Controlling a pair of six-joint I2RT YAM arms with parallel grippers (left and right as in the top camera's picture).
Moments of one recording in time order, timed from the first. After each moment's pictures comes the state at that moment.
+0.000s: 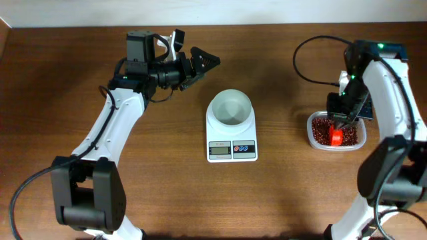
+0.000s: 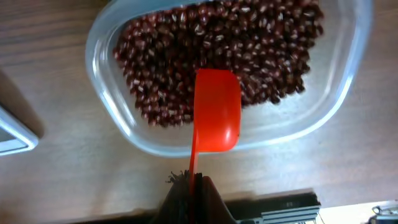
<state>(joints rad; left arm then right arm) -0.12 1.78 1.38 -0.25 0.92 -0.67 -0.11 1.96 1.74 -1.56 0.02 0.11</state>
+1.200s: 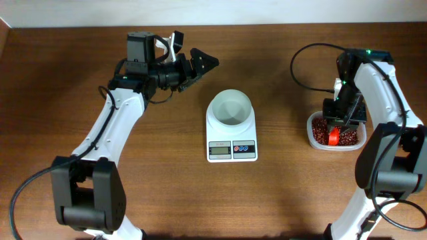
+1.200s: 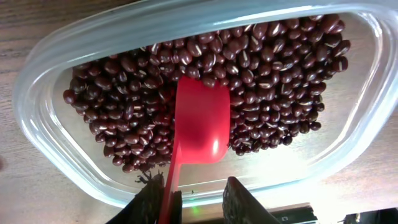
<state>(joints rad) -0.12 1.78 1.38 -0.28 0.87 -0.65 -0.11 2.02 1.67 -1.46 0.07 0.11</state>
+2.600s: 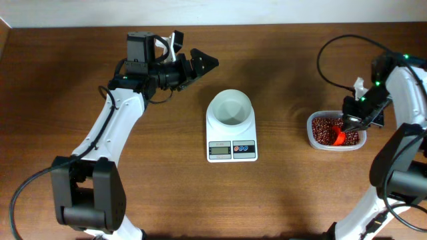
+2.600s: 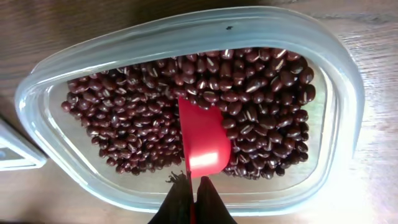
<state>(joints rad) -0.12 1.78 1.38 -0.28 0.85 -0.60 -0.30 2.02 1.67 -1.42 -0.15 -0.06</state>
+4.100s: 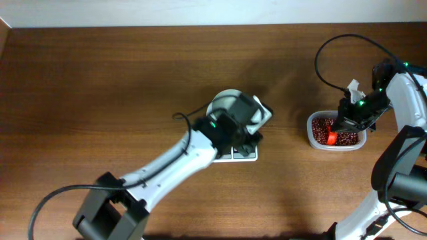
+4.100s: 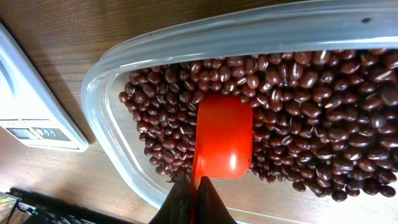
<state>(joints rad) -0.77 1.70 1.21 -0.51 0.06 0.00 -0.31 1.99 1.57 -1.35 -0.34 -0.13</state>
